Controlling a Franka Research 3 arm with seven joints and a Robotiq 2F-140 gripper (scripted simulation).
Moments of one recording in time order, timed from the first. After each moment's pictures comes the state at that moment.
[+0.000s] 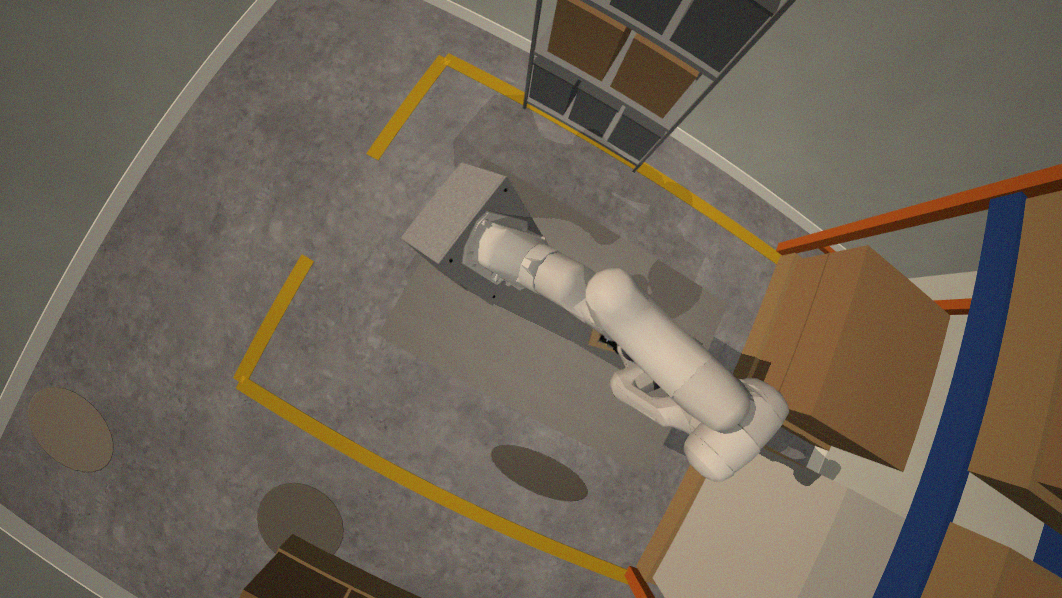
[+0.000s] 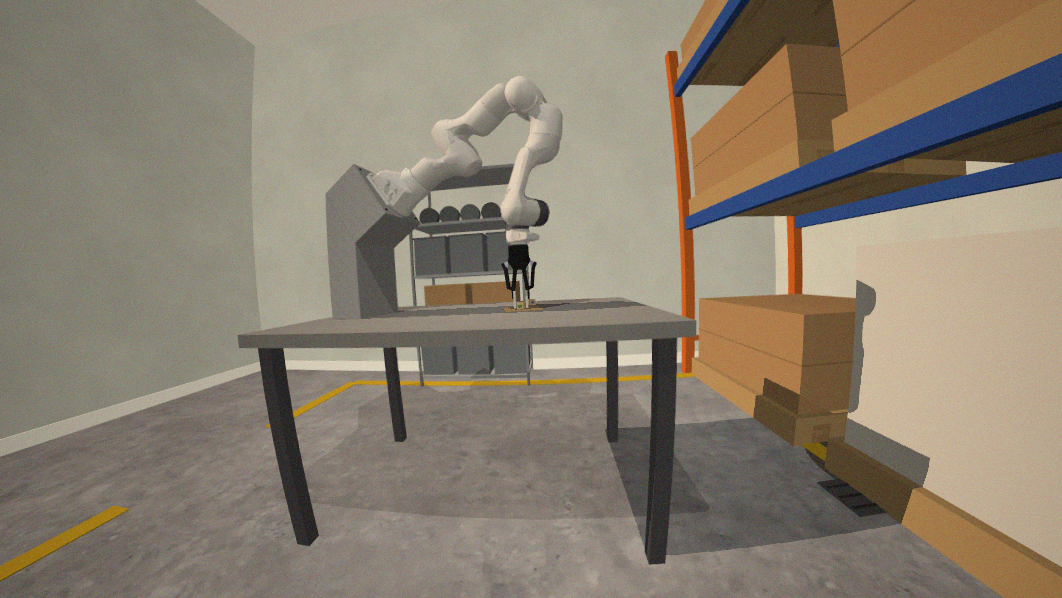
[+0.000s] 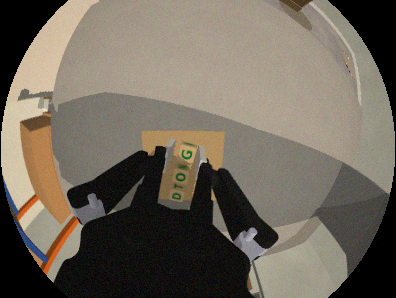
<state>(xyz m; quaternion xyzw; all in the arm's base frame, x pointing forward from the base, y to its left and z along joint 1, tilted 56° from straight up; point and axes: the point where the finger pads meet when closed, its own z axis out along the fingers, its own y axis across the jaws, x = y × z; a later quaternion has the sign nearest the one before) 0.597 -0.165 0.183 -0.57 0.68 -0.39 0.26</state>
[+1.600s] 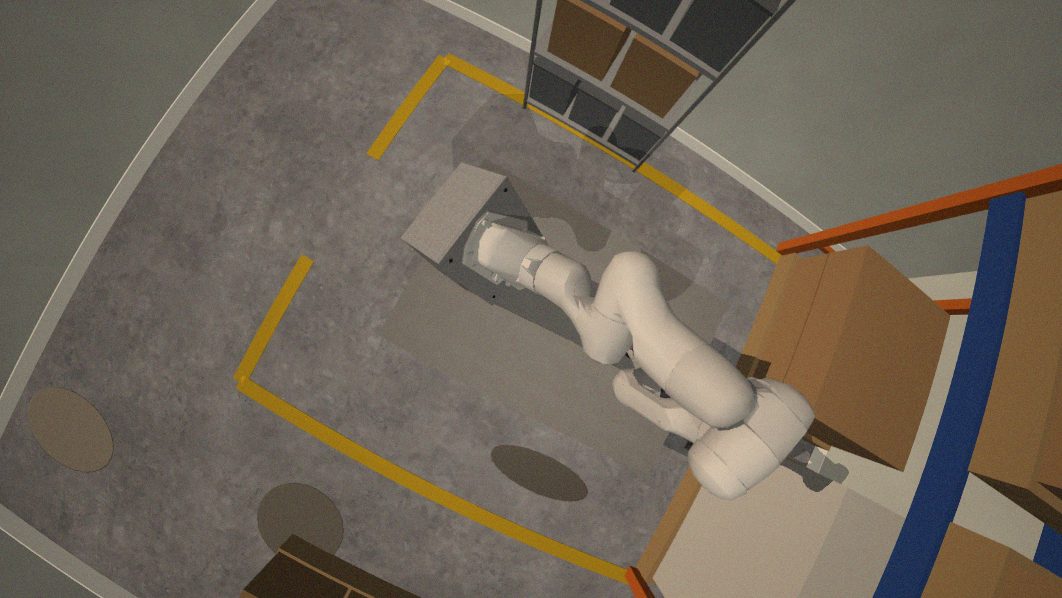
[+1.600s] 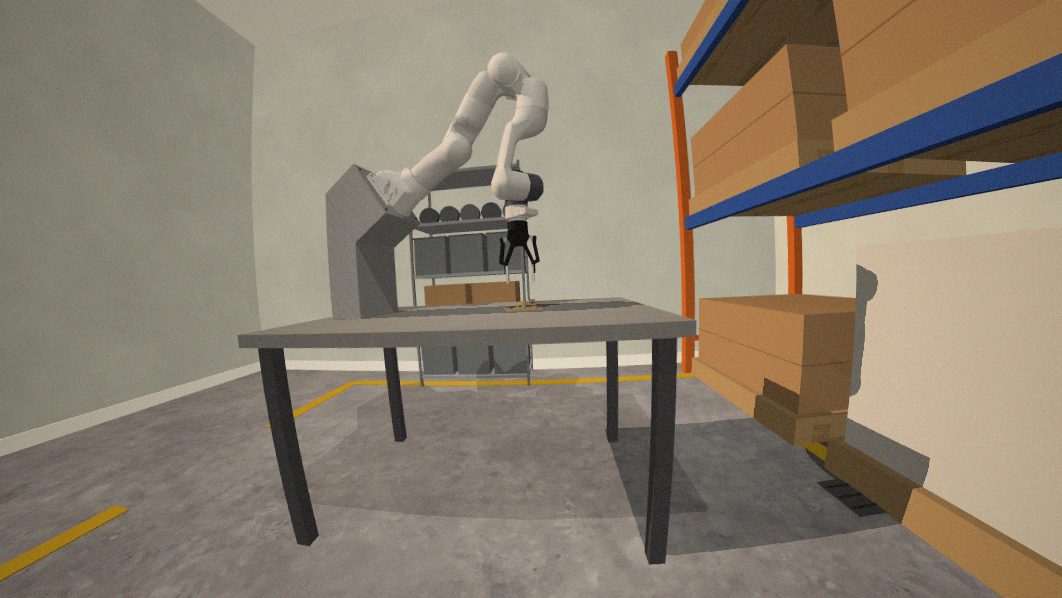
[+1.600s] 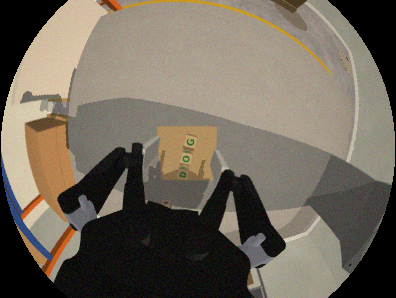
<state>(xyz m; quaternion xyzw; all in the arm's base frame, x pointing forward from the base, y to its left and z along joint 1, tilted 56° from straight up) 0.528 -0.145 0.234 -0.56 0.68 -0.40 0.26</state>
